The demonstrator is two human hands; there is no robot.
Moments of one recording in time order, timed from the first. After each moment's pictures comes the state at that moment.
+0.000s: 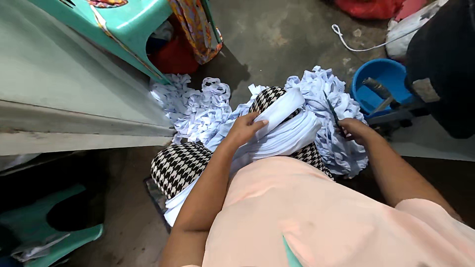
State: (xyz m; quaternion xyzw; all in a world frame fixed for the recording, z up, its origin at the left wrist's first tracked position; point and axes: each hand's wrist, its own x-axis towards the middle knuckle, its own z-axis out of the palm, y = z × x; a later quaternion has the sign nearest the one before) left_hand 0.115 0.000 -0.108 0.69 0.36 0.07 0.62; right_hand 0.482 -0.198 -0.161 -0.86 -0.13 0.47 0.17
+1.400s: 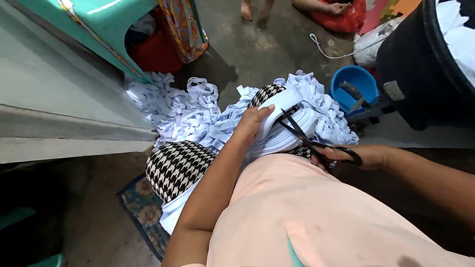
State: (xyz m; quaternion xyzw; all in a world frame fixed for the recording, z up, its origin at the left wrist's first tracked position) left_hand 0.139 -0.012 -0.084 0.42 0.38 0.15 0.81; right_hand 0.353 -0.201 -0.004 -0.58 -0.31 0.75 0.07
